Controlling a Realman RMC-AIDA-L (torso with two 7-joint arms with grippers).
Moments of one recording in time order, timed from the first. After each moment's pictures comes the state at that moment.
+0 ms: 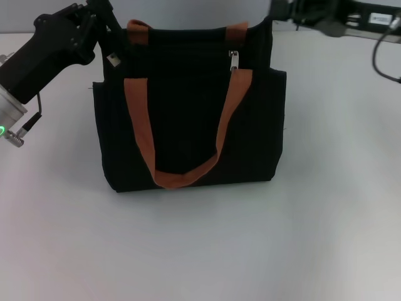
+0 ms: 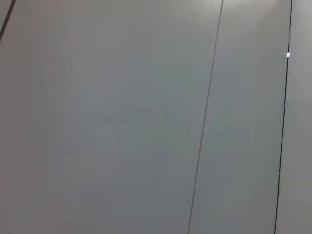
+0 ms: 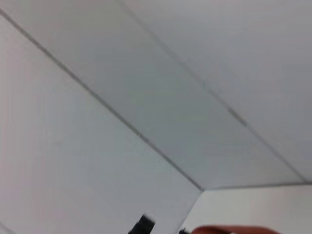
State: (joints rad) left arm -0.53 -2.07 0.67 0.34 1.29 1.53 -0.97; right arm 0.61 2.04 -0.79 -0.83 -1.69 -1.50 2.24
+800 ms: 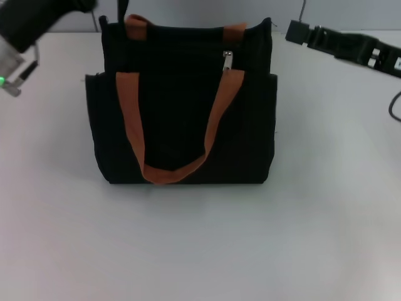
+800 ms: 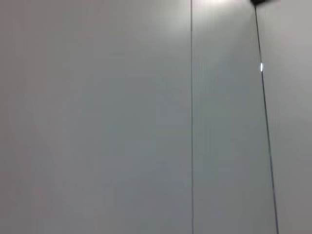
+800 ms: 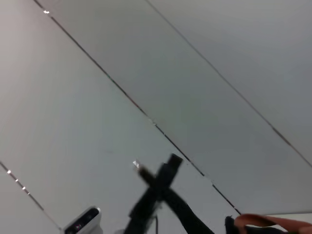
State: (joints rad) left arm -0.59 -2.07 0.67 0.45 1.23 1.55 -0.96; right arm 0.52 2.06 -0.76 -0.69 -1.56 -1.67 1.91
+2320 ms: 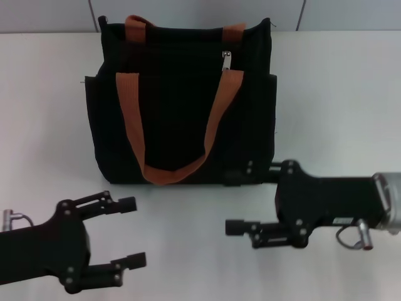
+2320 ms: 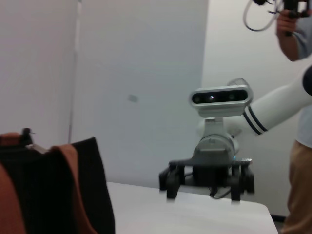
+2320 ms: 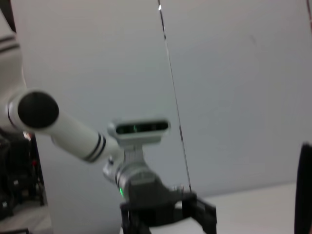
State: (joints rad) left arm -0.27 -2.06 0.68 0.55 1.94 1.96 -0.87; right arm 0.47 2.08 -1.07 -0.47 -1.64 -1.75 1.03
